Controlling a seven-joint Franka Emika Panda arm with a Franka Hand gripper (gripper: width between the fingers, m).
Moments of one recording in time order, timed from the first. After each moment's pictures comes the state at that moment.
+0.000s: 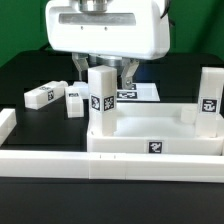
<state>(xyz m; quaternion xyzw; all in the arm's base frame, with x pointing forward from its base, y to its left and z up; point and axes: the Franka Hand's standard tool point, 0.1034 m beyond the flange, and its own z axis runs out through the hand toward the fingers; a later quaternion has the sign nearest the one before) 0.584 -0.052 0.105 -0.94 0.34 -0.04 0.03</state>
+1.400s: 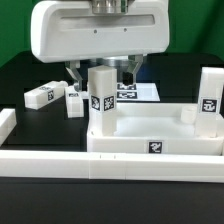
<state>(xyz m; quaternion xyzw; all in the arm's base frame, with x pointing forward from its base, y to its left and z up) 0.587 -0.051 0.102 -0.96 -0.26 -0.05 -0.01</state>
